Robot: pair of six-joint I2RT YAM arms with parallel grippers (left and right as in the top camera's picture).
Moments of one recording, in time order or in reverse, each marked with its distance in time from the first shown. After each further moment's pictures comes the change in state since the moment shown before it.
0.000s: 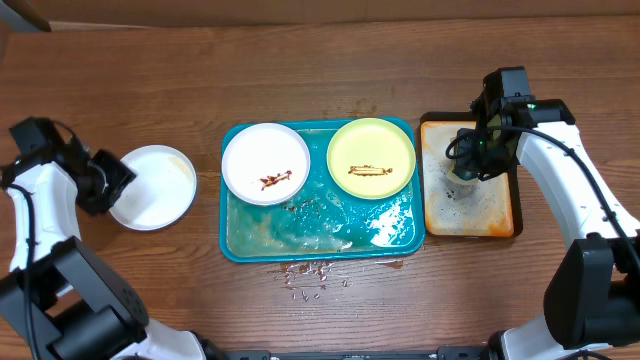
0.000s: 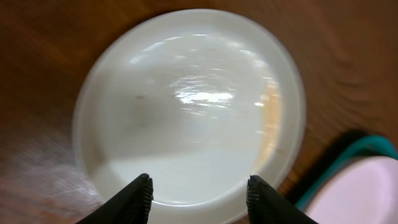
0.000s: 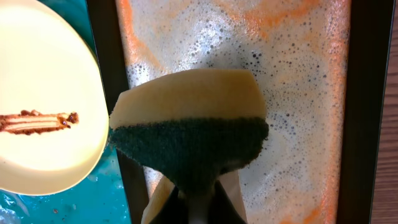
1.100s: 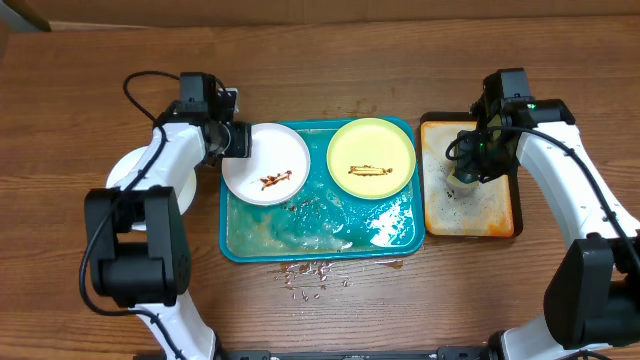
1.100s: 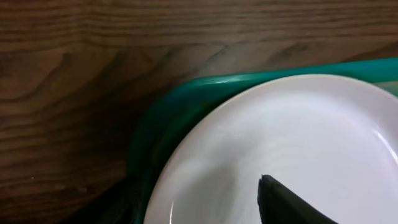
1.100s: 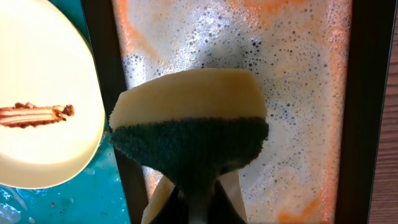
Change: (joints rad) left arm -0.558 0.212 0.014 0.294 -0.154 0.306; right arm 0.000 0.000 0.000 -0.024 0.000 0.000
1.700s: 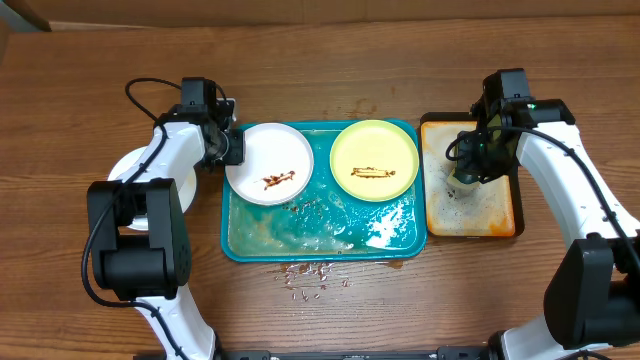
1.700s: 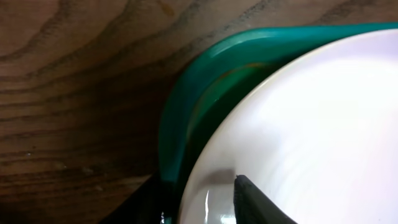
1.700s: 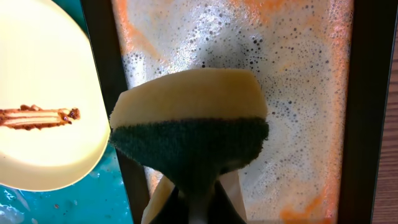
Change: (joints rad) left arm 0.006 0.037 0.006 -0.058 -0.033 0.003; right arm 0.000 0.000 0.000 -0.005 0.000 0.000
